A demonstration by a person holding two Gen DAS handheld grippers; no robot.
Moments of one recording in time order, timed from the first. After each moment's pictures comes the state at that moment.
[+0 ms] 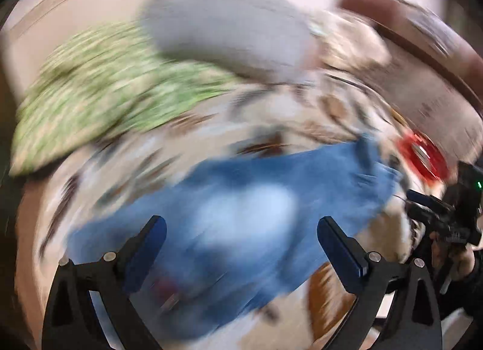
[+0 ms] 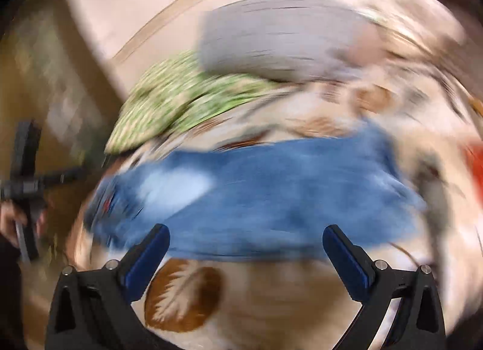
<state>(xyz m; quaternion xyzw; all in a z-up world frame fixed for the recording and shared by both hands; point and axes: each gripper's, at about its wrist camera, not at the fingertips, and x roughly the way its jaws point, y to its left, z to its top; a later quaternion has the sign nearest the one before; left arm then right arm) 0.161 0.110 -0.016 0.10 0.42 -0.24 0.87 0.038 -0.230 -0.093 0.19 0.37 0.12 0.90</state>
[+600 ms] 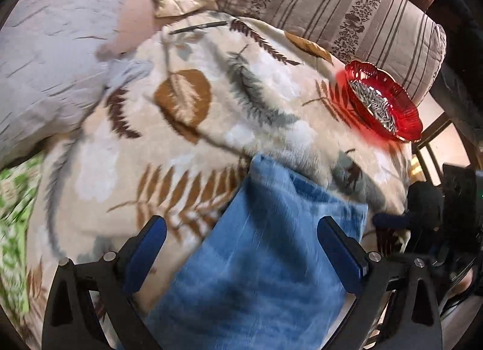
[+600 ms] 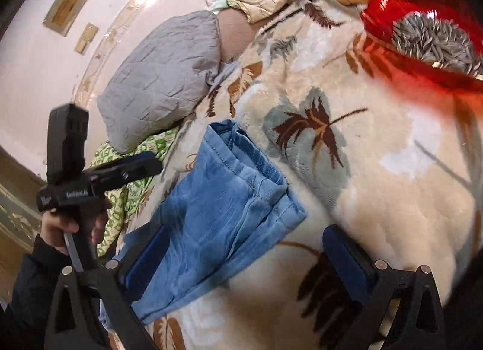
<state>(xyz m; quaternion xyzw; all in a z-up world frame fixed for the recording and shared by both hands) 0.258 -0.182 -0.080 0.26 0.46 -0.47 0.71 0.043 -0.341 -0.144 0.42 0.36 -0.02 0.84</state>
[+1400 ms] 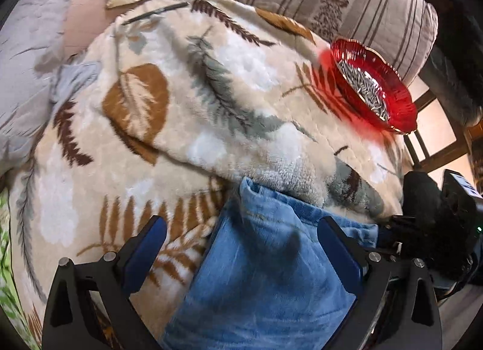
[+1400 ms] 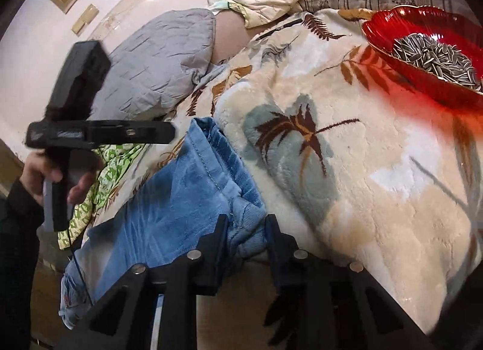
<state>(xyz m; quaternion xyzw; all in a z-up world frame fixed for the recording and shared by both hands) 0.269 -0.236 -0.109 0.30 0.50 -0.51 0.64 0.048 -0.334 -0.155 0.34 0.36 -0.06 0.87</state>
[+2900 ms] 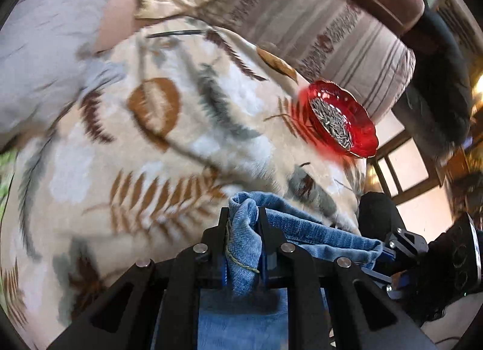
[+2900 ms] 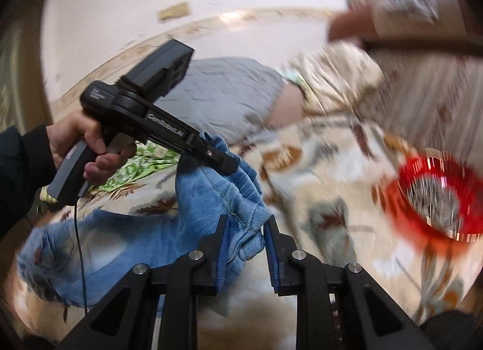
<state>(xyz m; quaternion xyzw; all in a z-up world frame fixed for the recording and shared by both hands) 0.263 -0.163 -0.051 0.19 0.49 -0.52 0.67 0.031 -0.248 -0.064 0.10 0.24 -0.05 0.97</state>
